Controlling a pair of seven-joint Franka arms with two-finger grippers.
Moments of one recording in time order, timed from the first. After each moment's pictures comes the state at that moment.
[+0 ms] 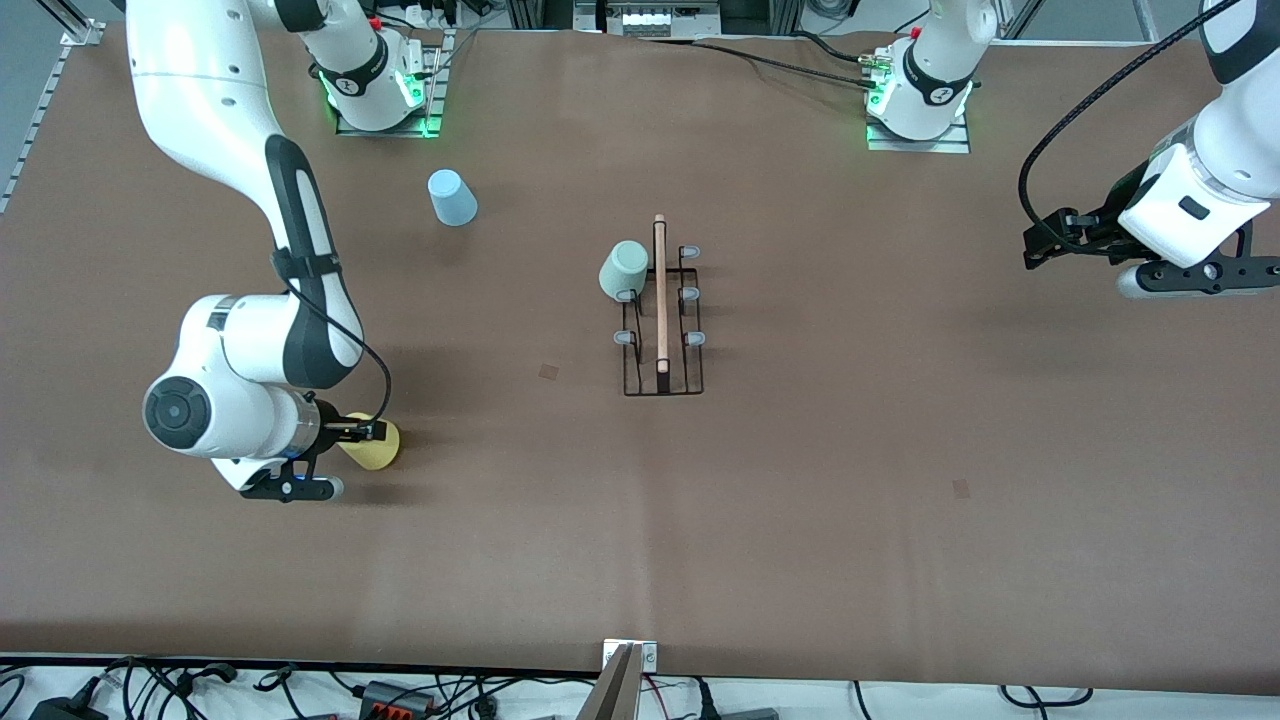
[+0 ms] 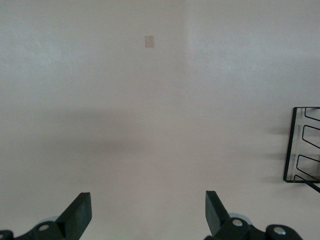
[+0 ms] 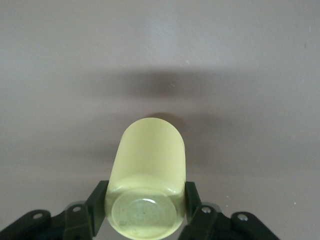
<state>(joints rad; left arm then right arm) 0.13 0.01 -0.22 -1.67 0.00 1.59 -0.15 0.40 0.72 -0.33 -1.40 0.31 1.99 -0.01</state>
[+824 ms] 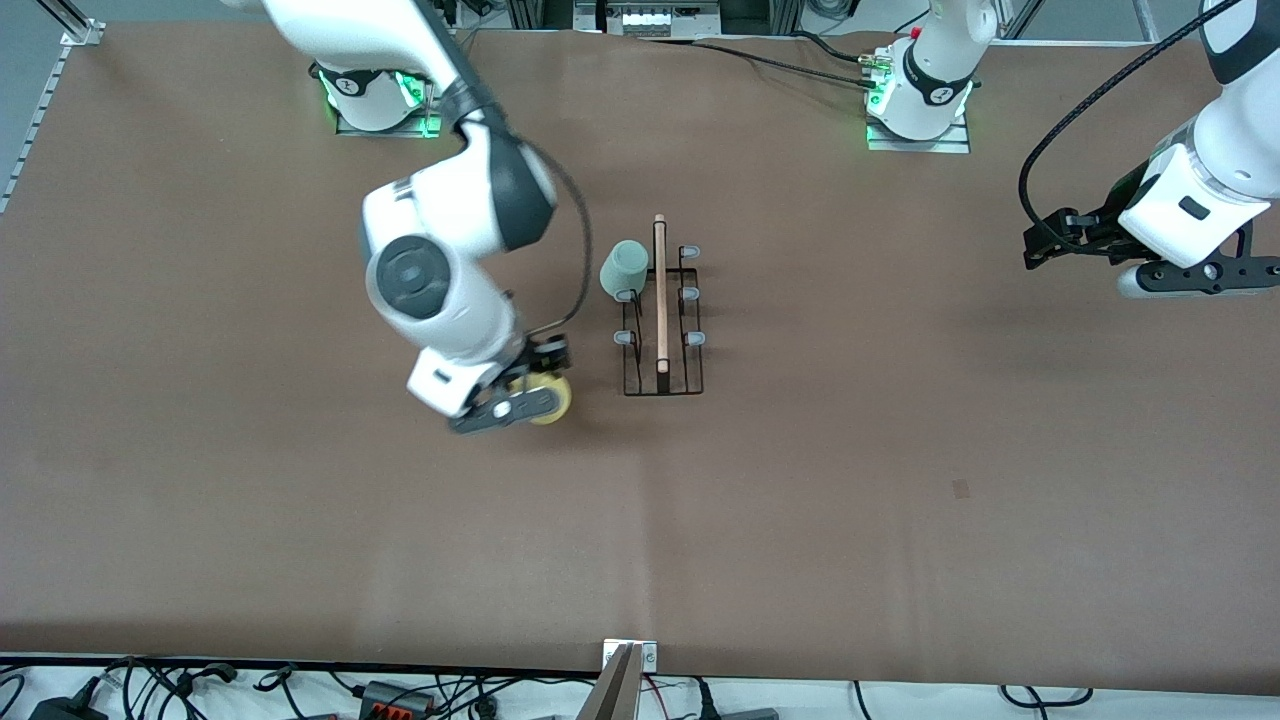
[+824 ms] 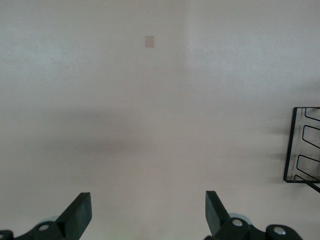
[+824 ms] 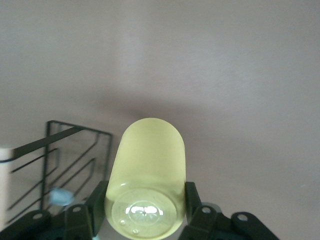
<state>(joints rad) 0.14 0.01 -0.22 -1.67 0.00 1.59 -0.15 0.78 0.66 -0.32 -1.26 0.31 1.88 0.20</state>
